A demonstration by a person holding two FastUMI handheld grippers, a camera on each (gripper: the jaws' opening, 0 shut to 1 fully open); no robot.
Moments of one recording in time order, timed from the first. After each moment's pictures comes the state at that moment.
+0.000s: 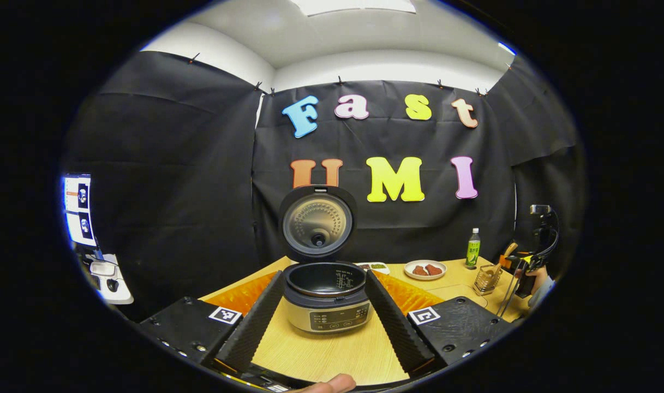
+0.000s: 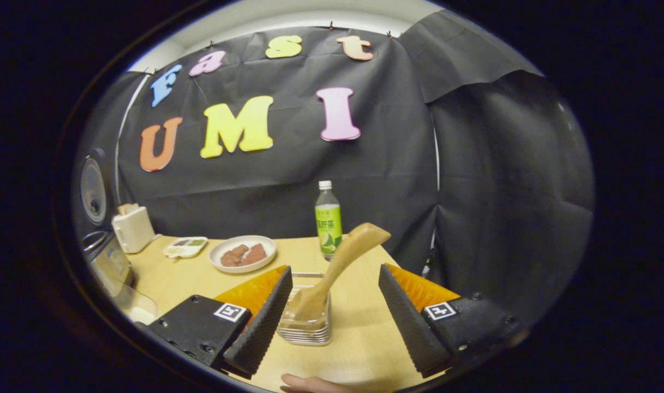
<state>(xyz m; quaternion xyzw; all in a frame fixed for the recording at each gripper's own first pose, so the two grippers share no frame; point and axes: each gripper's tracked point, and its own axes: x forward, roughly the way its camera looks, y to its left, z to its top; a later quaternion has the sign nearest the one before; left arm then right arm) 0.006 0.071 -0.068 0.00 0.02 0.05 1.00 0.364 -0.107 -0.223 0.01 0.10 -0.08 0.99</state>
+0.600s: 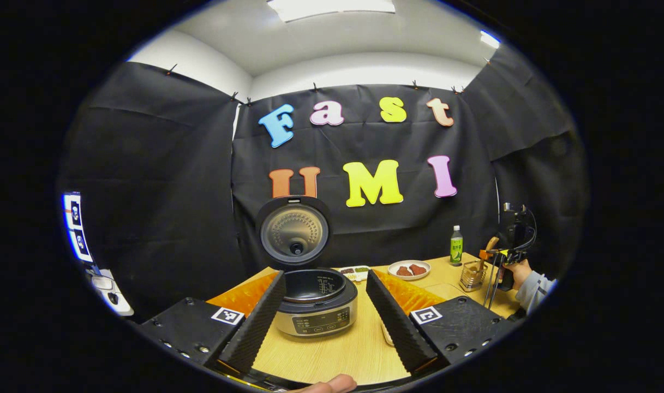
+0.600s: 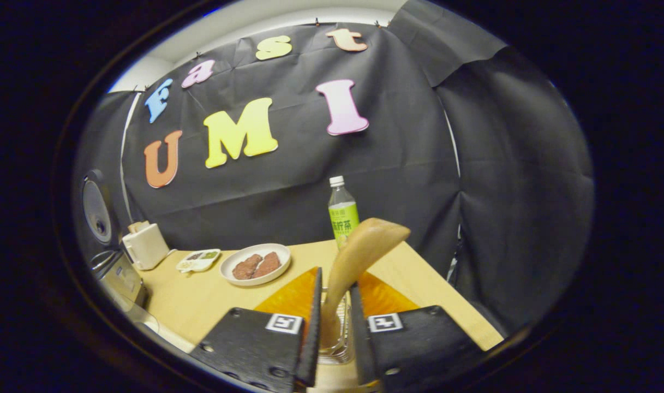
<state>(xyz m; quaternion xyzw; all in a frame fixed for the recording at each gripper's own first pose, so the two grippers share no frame) 0.001 0.026 -0.061 0.05 0.01 0.00 1.00 0.399 -0.085 -0.218 0.09 0.08 -0.01 0.99</state>
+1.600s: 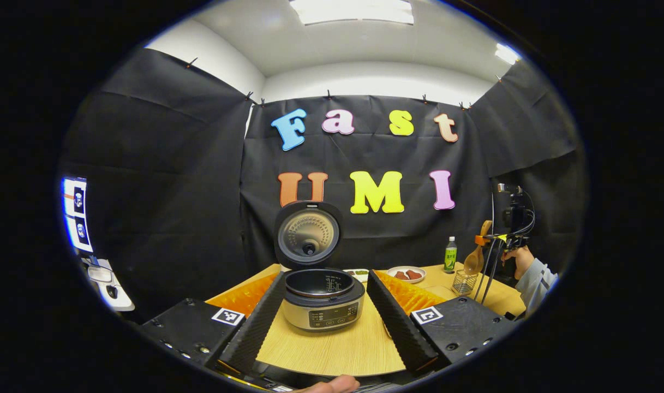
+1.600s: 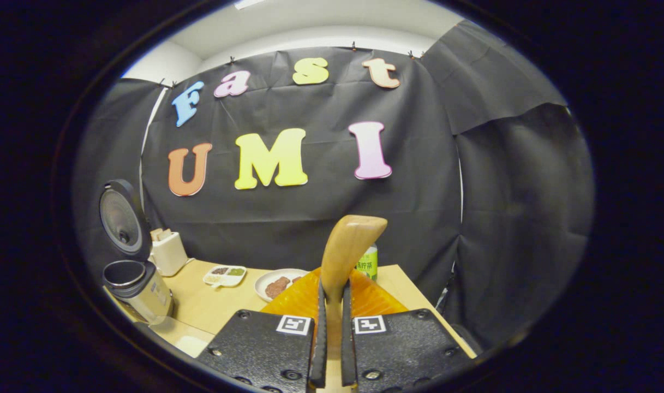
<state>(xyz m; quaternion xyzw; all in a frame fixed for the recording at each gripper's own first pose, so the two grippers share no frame) -0.053 0.085 -0.043 -0.01 0.00 0.00 1.00 0.312 -0.003 -0.098 0.01 0.04 0.02 1.00</state>
